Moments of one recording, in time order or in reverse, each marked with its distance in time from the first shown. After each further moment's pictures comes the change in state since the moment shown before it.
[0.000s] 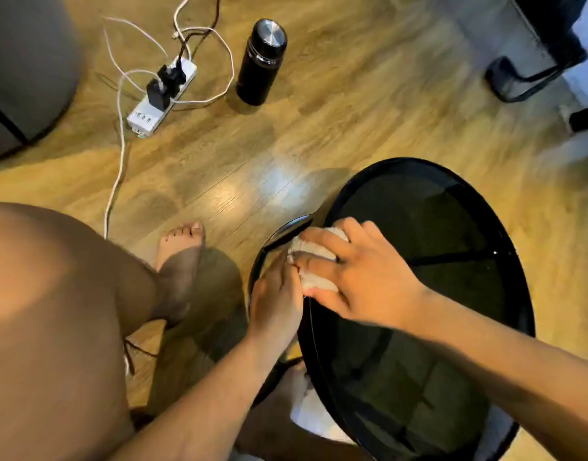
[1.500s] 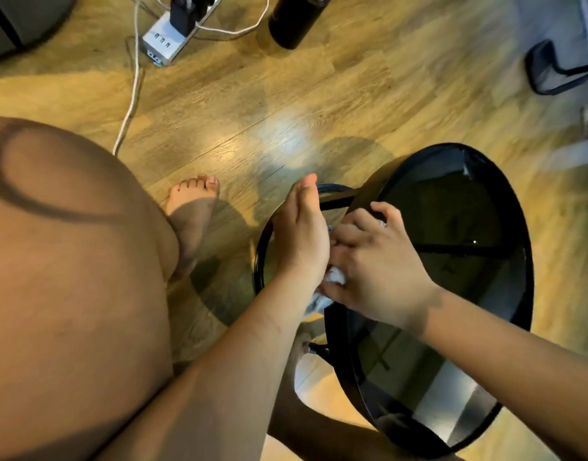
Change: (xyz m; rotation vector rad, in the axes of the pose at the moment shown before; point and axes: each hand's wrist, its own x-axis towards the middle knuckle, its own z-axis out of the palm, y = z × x) left_hand 0.044 0.033 -0.014 -0.493 0.113 -0.121; right_hand 0.037 -0.038 -0.008 0.033 -0.269 0.067
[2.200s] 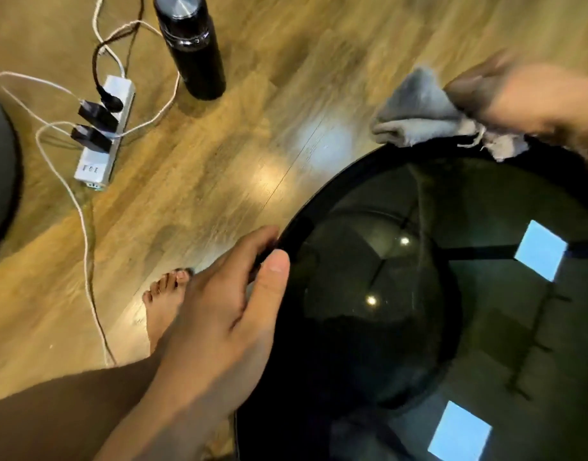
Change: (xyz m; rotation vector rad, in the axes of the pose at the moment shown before) left_hand 0.013 0.041 0.094 1.034 -0.280 0.356; right_hand 0.012 0.352 0.031 0.845 0.117 0.828
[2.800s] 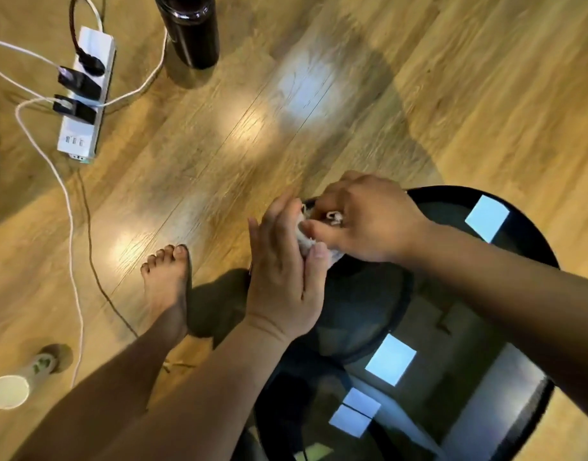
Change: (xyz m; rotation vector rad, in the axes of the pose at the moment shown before) left_hand 0.064 0.016 0.032 -0.066 0.156 0.204; right_hand -0.034 -0.105 0.052 -0.320 -0.328 -0.460
